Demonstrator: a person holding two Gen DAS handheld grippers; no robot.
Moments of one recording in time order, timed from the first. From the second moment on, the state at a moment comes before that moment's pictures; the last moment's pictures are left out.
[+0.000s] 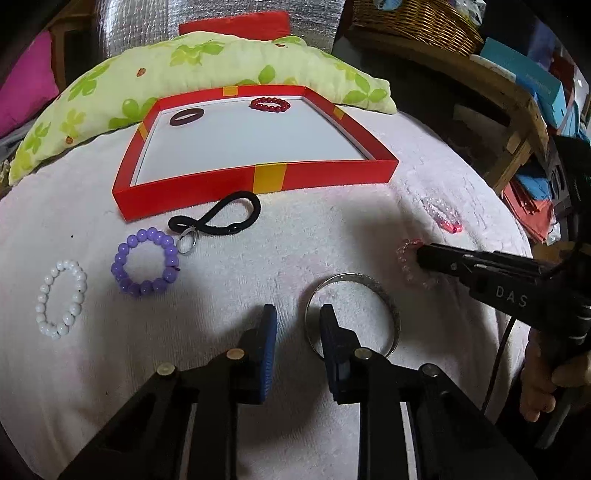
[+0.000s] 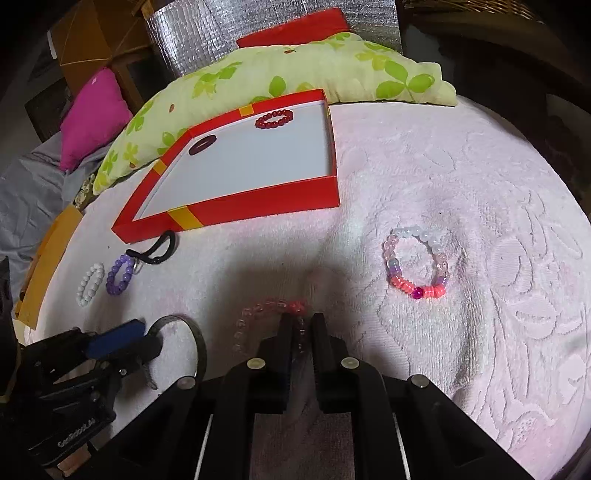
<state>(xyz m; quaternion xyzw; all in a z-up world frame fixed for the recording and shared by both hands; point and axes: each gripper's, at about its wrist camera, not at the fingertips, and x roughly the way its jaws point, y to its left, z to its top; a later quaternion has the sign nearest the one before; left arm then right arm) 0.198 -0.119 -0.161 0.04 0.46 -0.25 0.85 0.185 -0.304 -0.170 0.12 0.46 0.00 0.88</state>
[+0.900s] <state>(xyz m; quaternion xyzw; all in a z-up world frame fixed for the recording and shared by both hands) 0.183 -0.147 -0.166 0.07 0.43 -0.30 0.85 0.184 -0.314 -0.170 0.15 0.46 0.02 0.87</state>
